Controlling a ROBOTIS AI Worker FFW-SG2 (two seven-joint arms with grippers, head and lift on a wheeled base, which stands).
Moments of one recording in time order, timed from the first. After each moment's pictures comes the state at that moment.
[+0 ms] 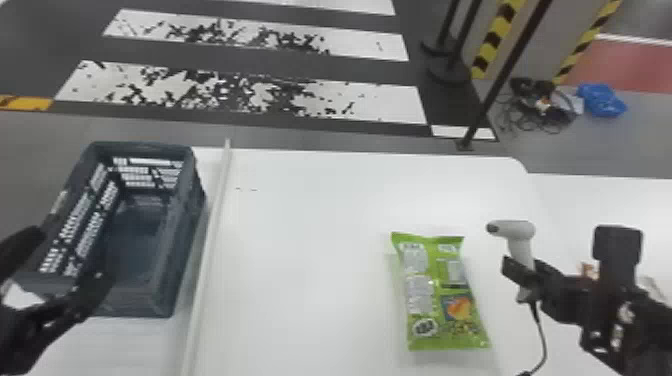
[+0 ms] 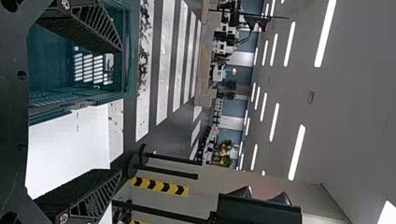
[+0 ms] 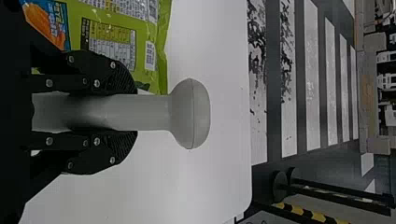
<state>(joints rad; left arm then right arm) 0.78 0.29 0.19 -2.08 0.45 -0.17 -0.31 0.38 -0.18 -0.42 -1.98 -0.06 0.79 0.45</state>
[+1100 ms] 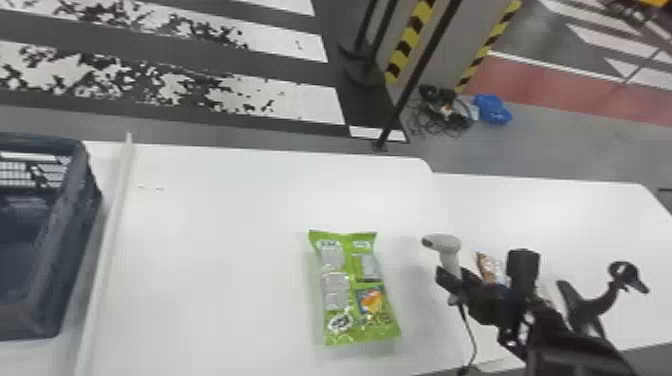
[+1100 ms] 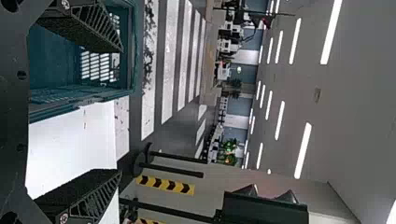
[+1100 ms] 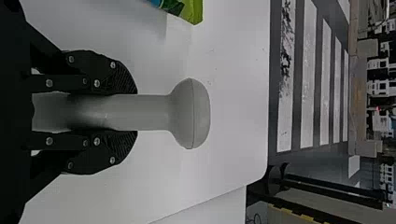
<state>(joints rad) 0.80 0.29 0.19 -2.09 0.43 -0.15 -0.31 0.27 -0.32 -0.49 -1.39 -0.05 0.30 0.59</state>
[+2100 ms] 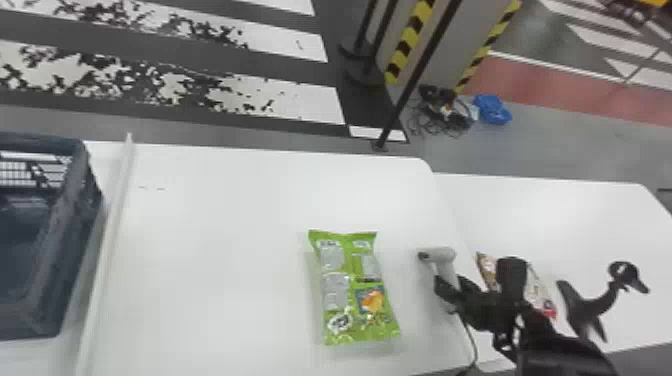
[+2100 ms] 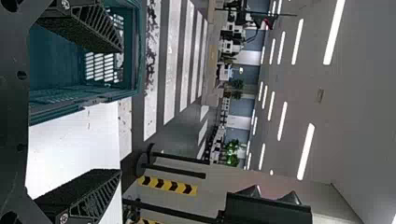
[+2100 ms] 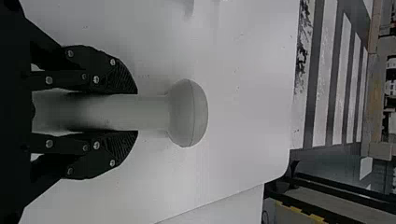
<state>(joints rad) 0.80 0.28 0.19 -2.08 0.42 -0.14 -0.31 0.18 -0.35 -0.45 -1.13 0.00 0.16 0.58</state>
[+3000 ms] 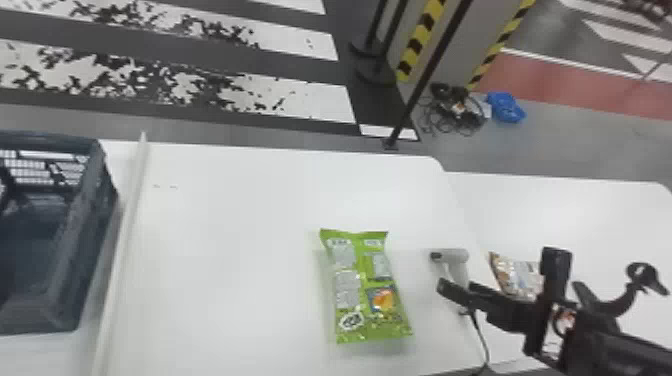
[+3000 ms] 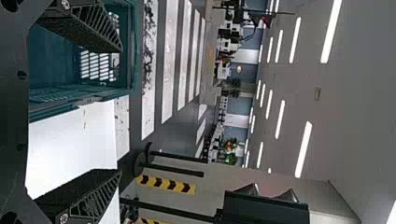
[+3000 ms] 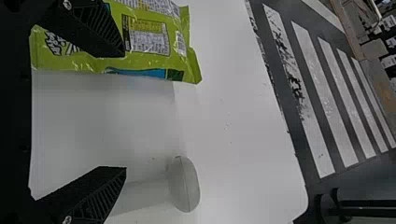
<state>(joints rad) 0.79 0.29 0.19 -2.09 0.43 -0.14 -0.31 0.34 -0.28 -0.59 -1.72 -0.21 0.84 0.76</state>
